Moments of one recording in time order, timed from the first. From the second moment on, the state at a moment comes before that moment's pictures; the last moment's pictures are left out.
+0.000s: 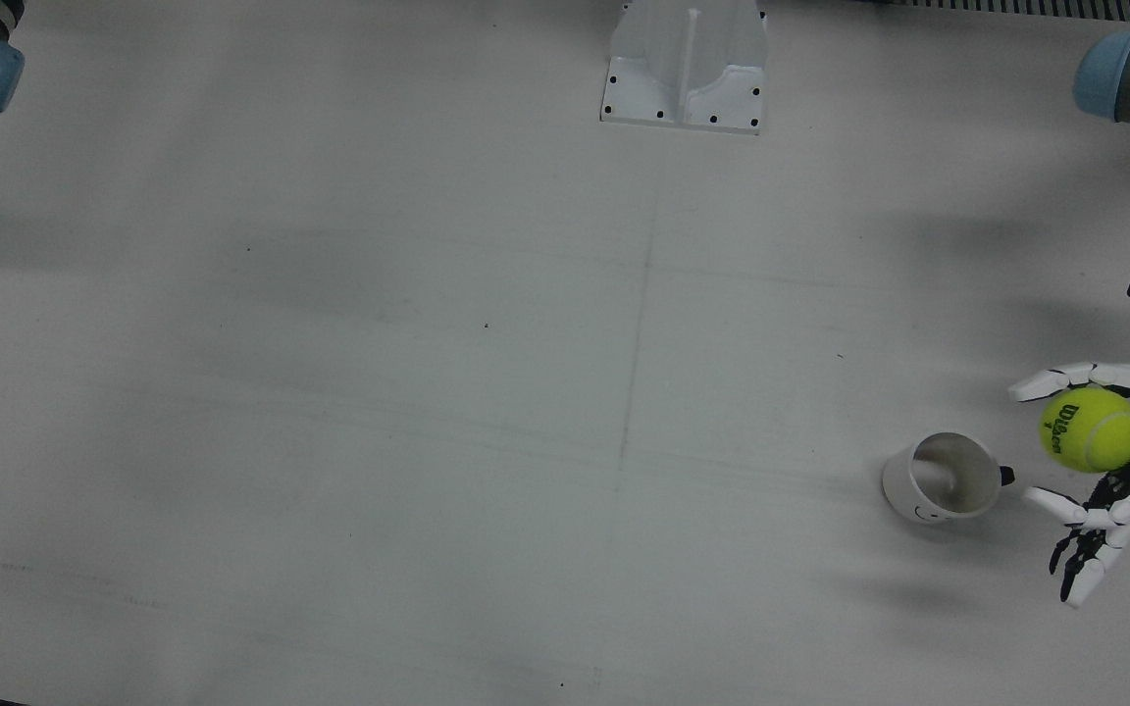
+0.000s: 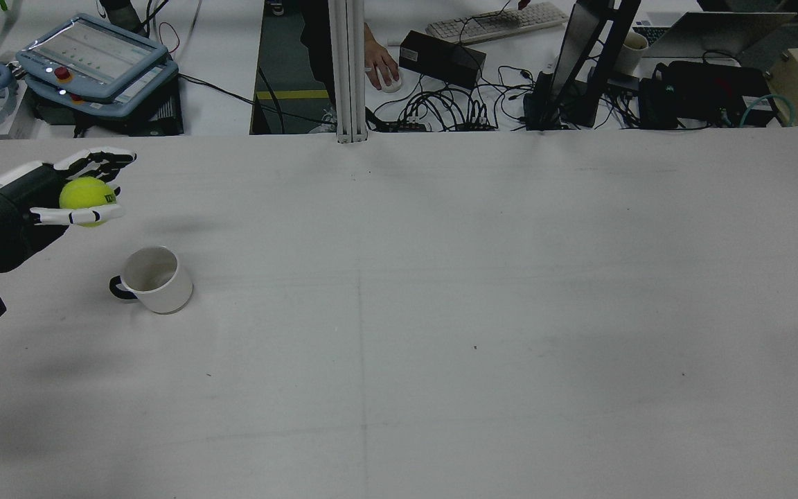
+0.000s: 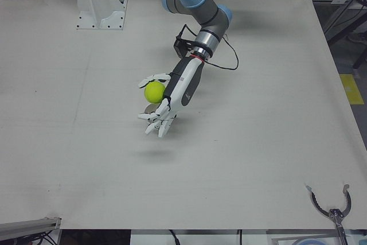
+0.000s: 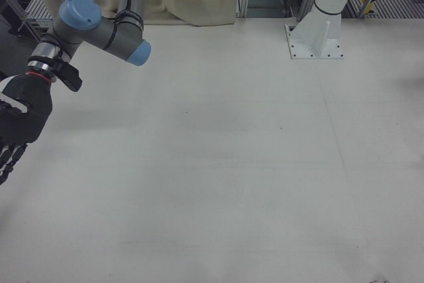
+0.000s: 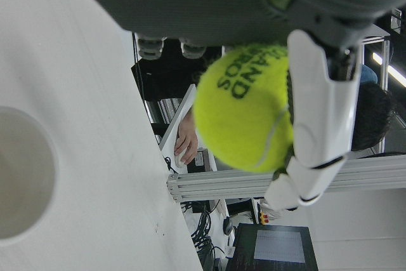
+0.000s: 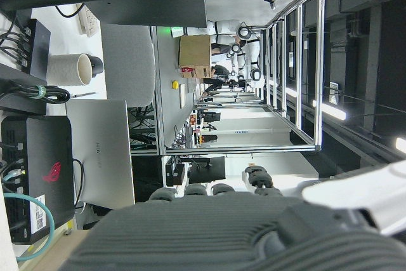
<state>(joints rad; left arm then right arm) -0.85 -1.72 -1.97 0.40 1.36 0.26 1.50 -1.45 1.48 -3.32 -1.41 0.08</state>
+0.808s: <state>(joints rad) -0.85 -1.72 -1.97 0.40 1.36 0.26 1.50 -1.45 1.48 -3.32 -1.41 0.08</state>
